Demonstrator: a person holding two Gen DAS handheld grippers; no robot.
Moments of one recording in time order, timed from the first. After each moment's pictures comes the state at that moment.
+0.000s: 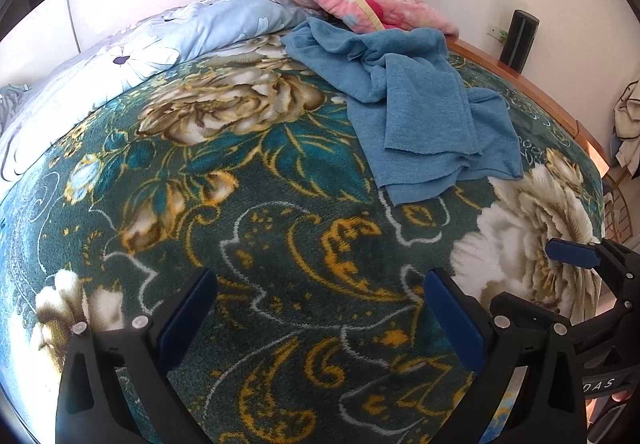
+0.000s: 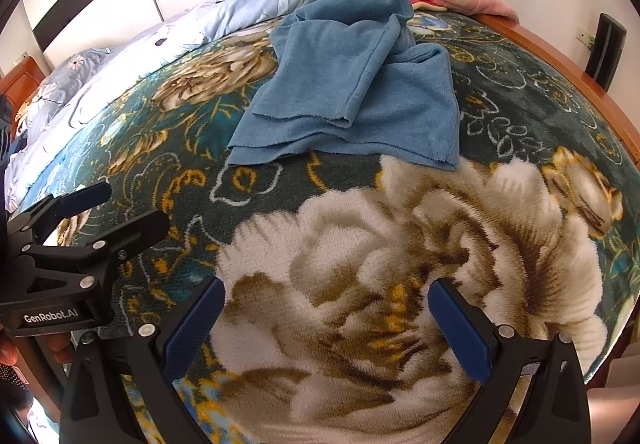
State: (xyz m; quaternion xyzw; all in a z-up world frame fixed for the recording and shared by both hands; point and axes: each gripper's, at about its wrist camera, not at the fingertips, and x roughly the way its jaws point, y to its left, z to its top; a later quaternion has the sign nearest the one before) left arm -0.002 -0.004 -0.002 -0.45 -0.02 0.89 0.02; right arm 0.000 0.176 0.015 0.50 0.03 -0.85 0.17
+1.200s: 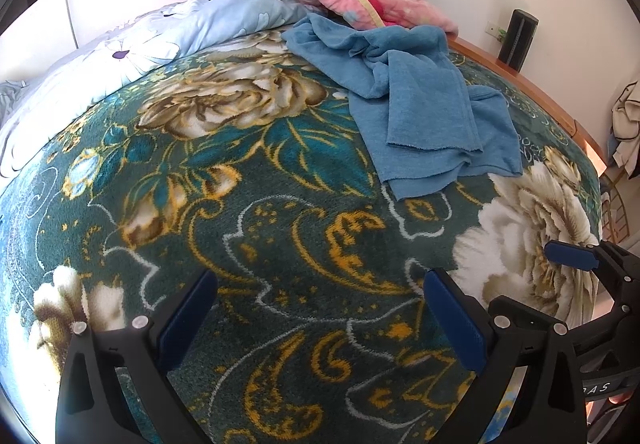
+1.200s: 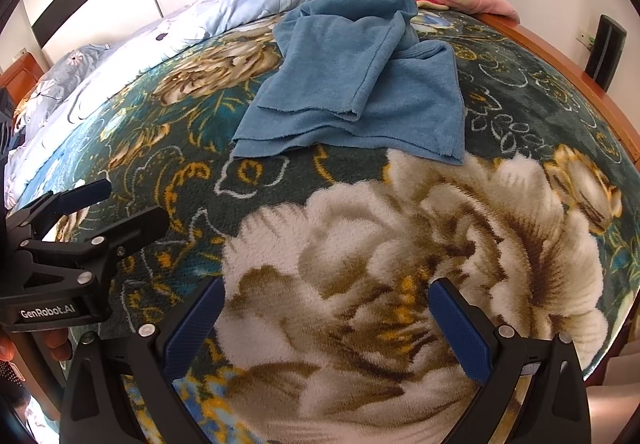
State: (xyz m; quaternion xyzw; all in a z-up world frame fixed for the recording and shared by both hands) left arm 0.002 -0.007 -0.002 -0.46 -0.02 0.89 0.03; right arm 0.004 0.169 0.015 0.50 0.04 -0.85 0.16
